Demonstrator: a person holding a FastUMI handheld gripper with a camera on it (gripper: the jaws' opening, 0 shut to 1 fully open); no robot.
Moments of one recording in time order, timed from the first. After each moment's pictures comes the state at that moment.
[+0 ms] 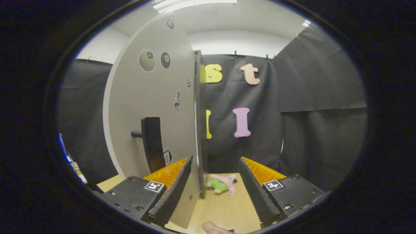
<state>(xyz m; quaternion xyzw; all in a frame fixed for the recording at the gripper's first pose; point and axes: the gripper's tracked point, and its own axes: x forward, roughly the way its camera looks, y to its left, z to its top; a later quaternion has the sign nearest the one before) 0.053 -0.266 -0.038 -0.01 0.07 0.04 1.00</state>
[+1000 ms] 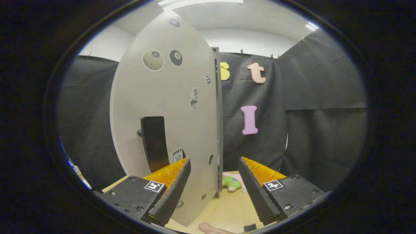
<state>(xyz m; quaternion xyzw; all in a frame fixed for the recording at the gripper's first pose) 0.054 -0.165 -0.051 -0.01 0.08 0.02 1.00</state>
